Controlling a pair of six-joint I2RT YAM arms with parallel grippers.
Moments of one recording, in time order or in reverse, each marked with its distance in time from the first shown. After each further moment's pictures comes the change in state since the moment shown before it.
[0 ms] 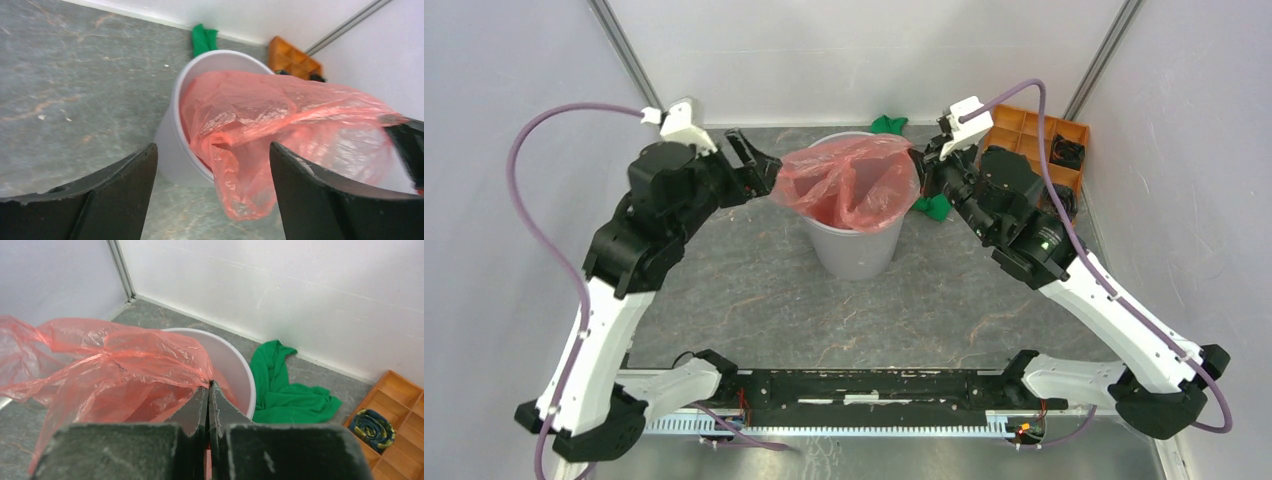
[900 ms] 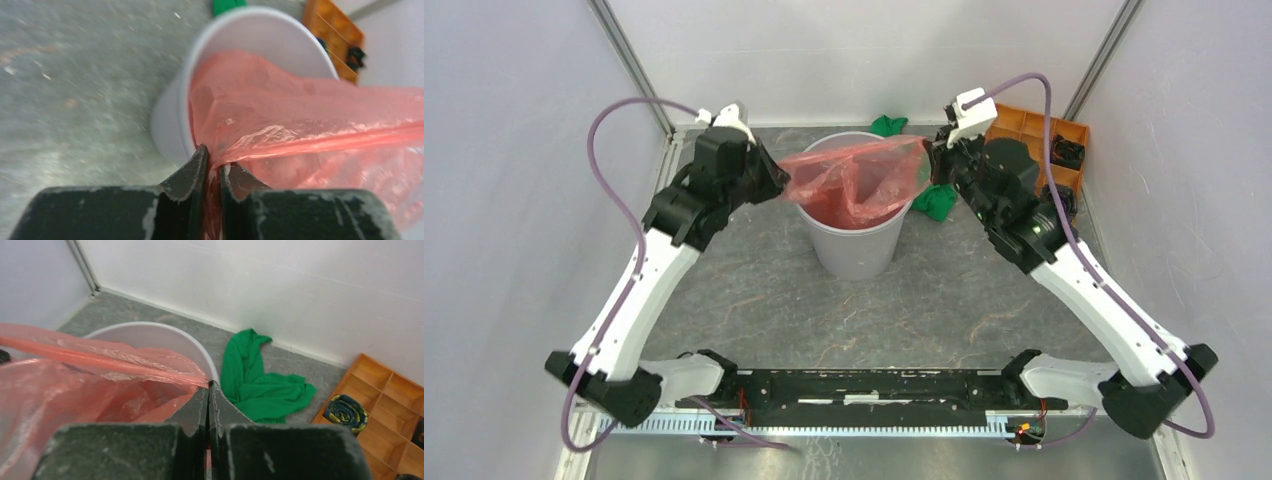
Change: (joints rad) left arm 0.024 0.086 -0.164 0.055 0.096 -0.171; right arm -0.123 -0.002 -0.053 0.041 -0.051 -0.011
